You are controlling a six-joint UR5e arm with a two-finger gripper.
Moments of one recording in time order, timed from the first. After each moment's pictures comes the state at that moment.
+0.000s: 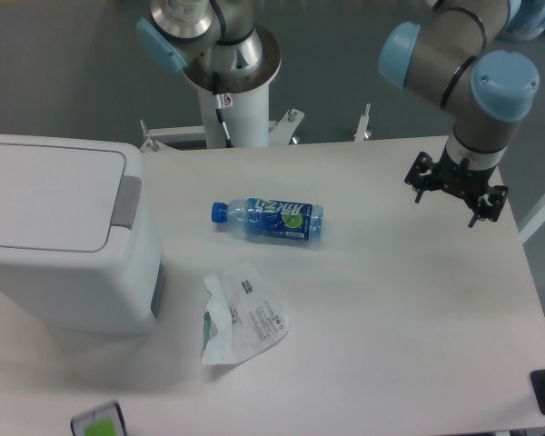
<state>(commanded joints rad) 2.84 -1.92 -1.56 -1.17 1.57 1.39</state>
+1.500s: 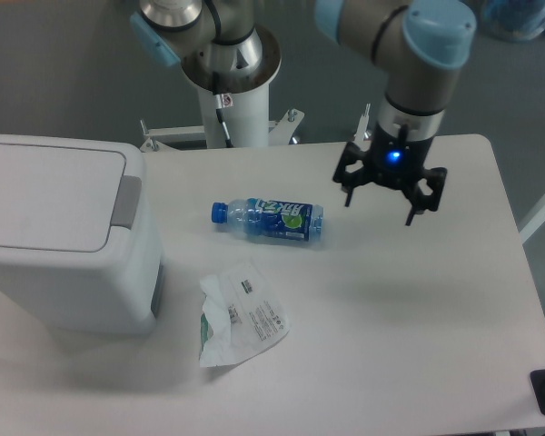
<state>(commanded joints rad) 2.60 -1.76 -1.46 -1.33 1.33 0.91</state>
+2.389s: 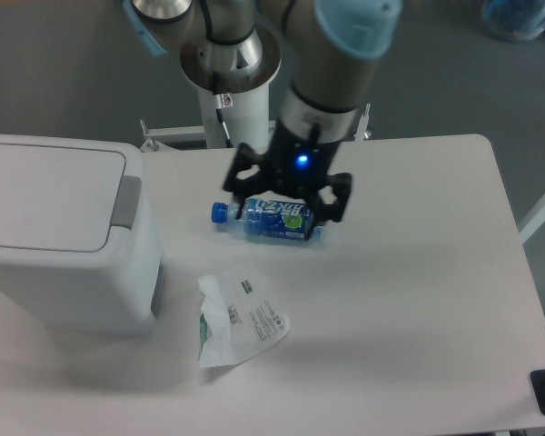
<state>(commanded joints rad) 2.40 -1.76 -1.39 -1.40 1.18 0.50</state>
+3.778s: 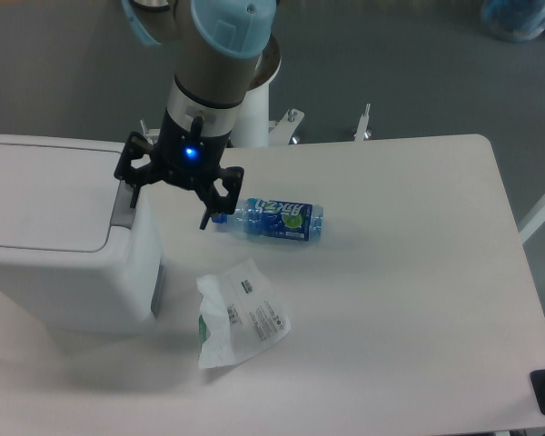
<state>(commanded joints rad) 2.32 -1.69 -1.51 -1.38 1.16 0.44</state>
